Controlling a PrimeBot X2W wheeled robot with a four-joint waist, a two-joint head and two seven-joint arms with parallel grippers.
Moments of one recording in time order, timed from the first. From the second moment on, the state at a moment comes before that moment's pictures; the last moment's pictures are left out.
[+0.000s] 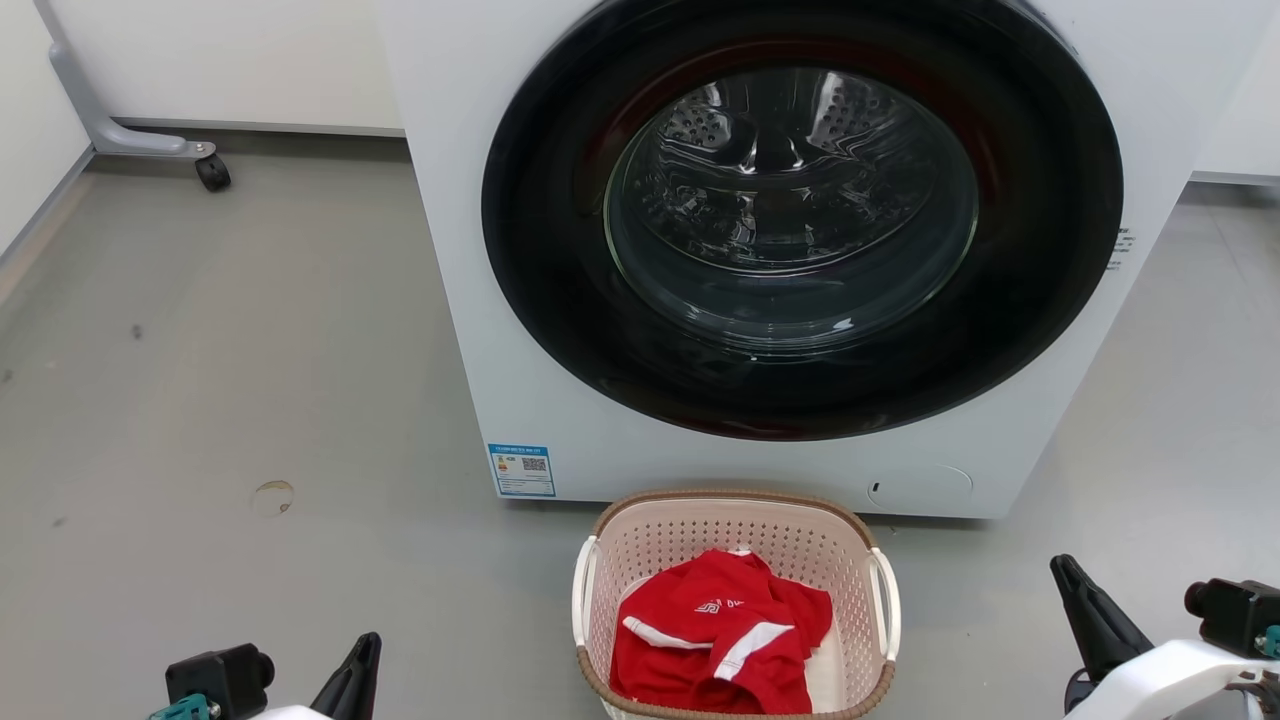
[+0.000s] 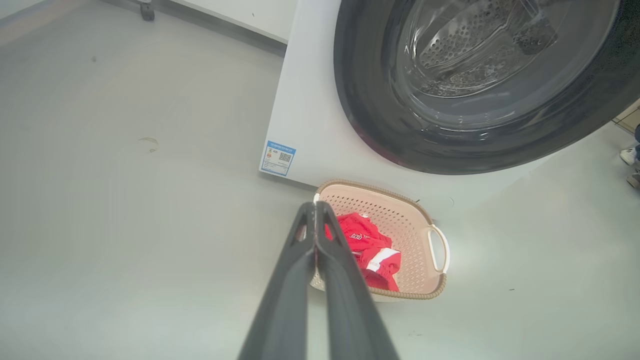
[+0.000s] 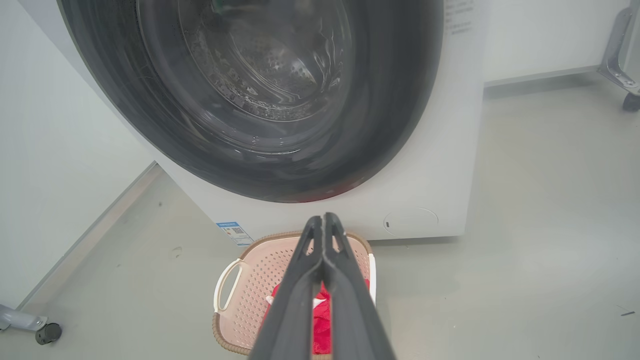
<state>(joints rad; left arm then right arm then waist) 0.08 0.44 -0.46 -0.01 -0.88 0.25 0.04 0.02 -0.11 0.25 0.29 0.68 0.13 -0.09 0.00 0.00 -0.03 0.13</state>
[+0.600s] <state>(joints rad) 0.07 0.39 -0.38 0.04 -1.00 0.19 0.05 0.02 -0.10 0.20 0.29 0.83 0.13 -0.06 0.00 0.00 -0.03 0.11</state>
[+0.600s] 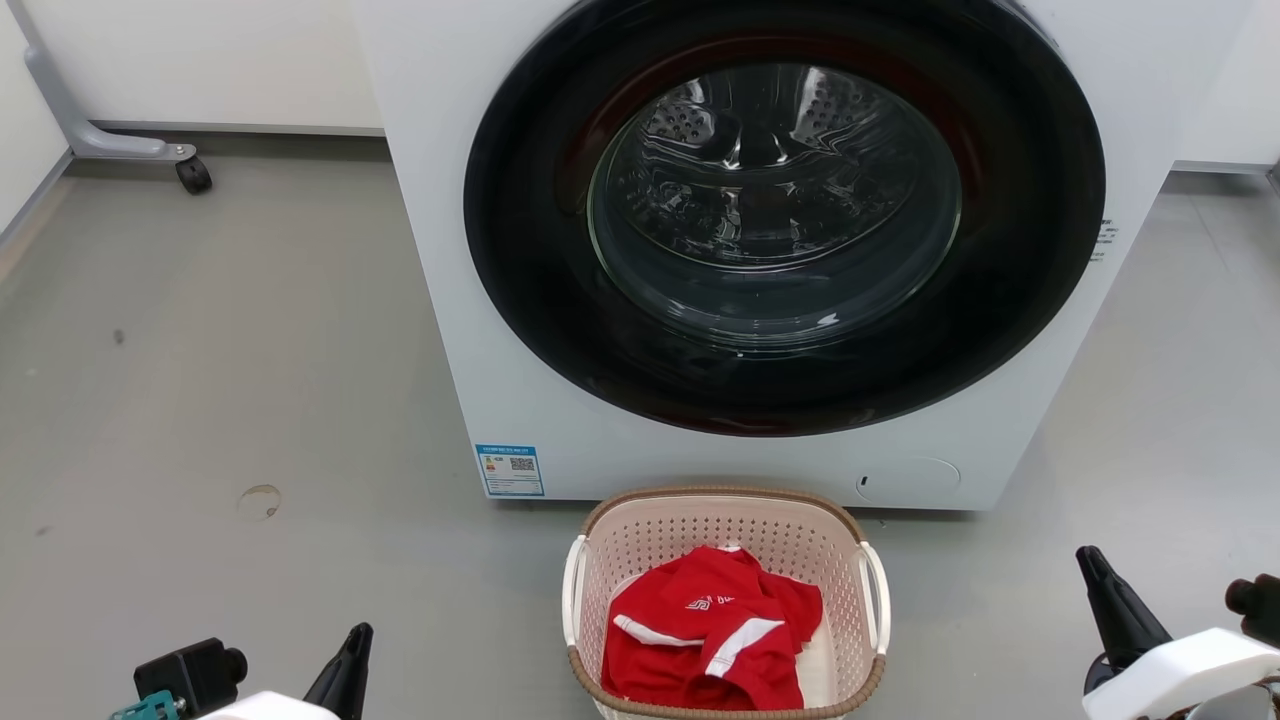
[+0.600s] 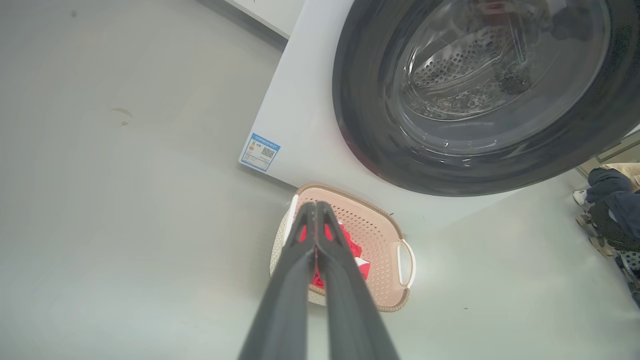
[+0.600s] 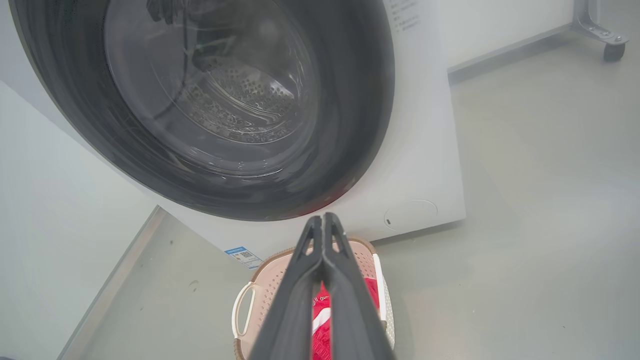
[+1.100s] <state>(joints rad) 0.05 0.33 -0.32 0.07 -1.10 0.14 0.05 0.01 -0.09 0.14 0.29 0.95 0.13 -0.04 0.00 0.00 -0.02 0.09</state>
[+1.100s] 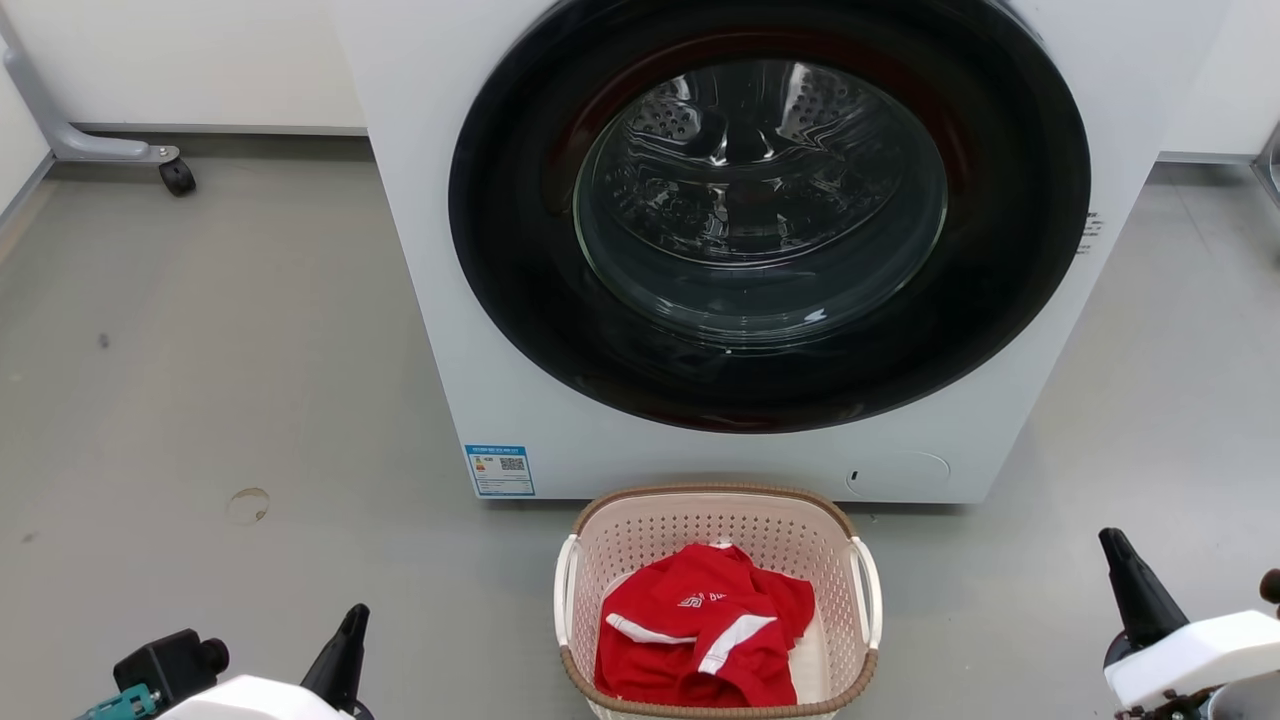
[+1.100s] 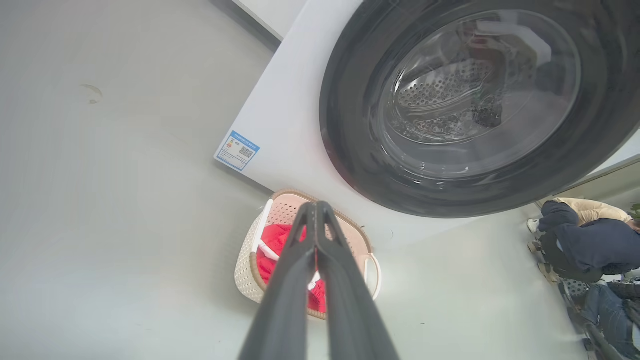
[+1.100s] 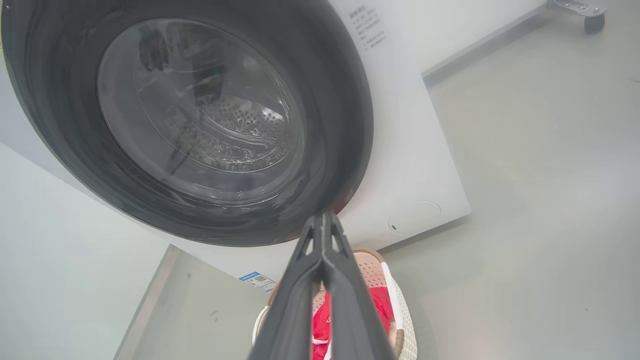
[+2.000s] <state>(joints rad) 0.03 0.24 -0.20 0.14 -1.27 0.06 0.06 0.00 -0.07 0.06 0.29 1.17 0.13 0.01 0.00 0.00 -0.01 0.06</state>
